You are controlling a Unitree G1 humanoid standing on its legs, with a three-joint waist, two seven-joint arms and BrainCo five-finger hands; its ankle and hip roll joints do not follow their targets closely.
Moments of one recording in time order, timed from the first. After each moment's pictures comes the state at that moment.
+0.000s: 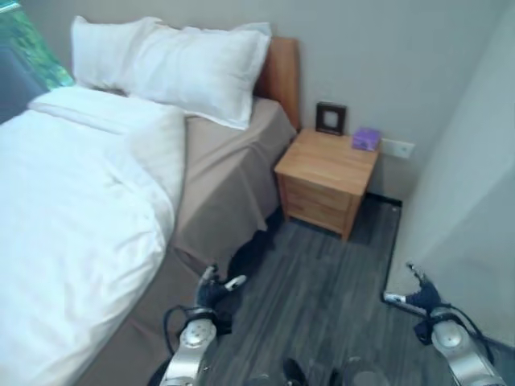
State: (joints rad) left arm 0.10 0.27 -0.07 0.25 -0.15 0.07 0.23; right arm 0.15 -0.45 0.16 0.25 -0.20 0.07 -0.15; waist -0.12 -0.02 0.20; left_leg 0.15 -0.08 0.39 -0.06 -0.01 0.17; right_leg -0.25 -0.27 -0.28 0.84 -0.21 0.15
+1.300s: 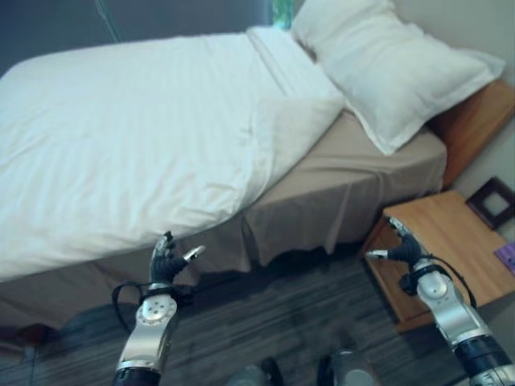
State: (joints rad) left arm 0.02 0.44 0.08 0.21 -0.22 0.05 0.26; right arm -0.14 -0.51 0.20 0.21 -0.24 0.09 -0.08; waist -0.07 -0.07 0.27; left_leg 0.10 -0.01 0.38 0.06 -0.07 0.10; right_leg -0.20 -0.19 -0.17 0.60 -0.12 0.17
